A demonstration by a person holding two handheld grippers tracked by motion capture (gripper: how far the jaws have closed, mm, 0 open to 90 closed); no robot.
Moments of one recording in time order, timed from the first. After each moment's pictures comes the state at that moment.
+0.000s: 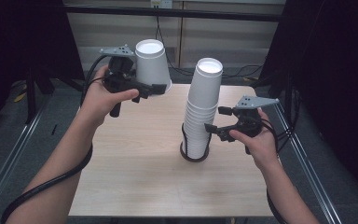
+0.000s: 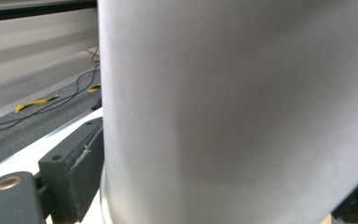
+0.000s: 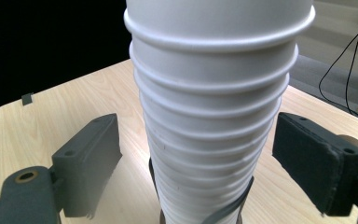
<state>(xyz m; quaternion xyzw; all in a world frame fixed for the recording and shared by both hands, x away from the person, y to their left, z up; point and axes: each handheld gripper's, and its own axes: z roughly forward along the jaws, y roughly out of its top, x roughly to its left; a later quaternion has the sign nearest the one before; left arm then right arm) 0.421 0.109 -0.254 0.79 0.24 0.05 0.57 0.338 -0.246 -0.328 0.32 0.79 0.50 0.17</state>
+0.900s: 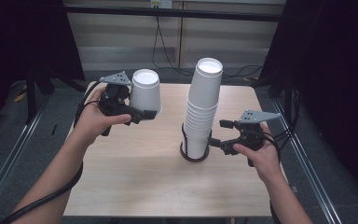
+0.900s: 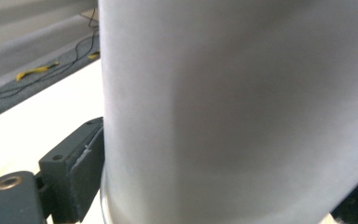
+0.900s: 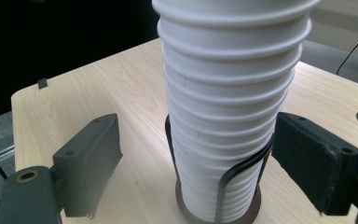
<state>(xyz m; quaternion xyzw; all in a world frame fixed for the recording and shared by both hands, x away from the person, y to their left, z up) 0.404 0.126 -0.306 0.83 0.23 0.05 0.50 0.319 -0.257 -0.358 0.32 0.79 0.50 0.14</state>
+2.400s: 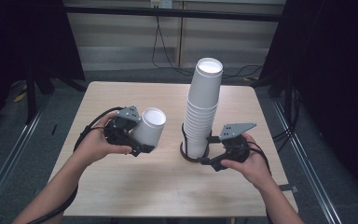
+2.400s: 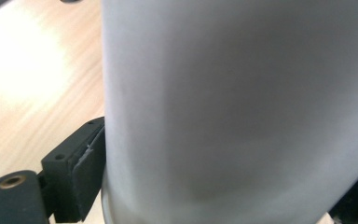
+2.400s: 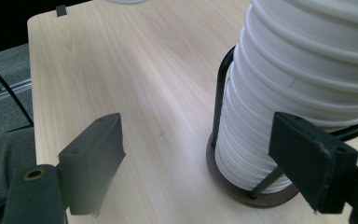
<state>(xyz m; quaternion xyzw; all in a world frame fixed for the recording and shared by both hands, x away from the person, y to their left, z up) 0.371 0.117 -0.364 0.91 0.16 0.03 0.39 0.309 -0.226 -0.385 0.26 0.86 0.42 0.10</state>
